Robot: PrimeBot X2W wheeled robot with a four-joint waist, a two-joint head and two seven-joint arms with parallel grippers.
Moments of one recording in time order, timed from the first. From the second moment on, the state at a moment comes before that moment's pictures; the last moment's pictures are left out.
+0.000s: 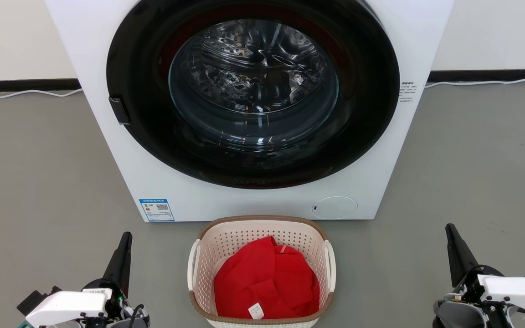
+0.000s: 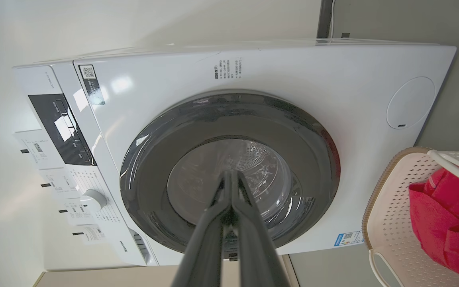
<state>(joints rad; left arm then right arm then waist) -0.05 0.04 0.08 0.27 -1.60 -0.12 0.11 -0.07 -0.05 -0.13 0.27 1.61 0.13 0.10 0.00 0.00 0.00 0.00</state>
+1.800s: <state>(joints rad) 0.01 0.03 0.09 0.30 -1.61 -0.12 0.10 0.00 -0.03 -0.09 0.29 1.60 0.13 0.08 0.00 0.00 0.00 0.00</state>
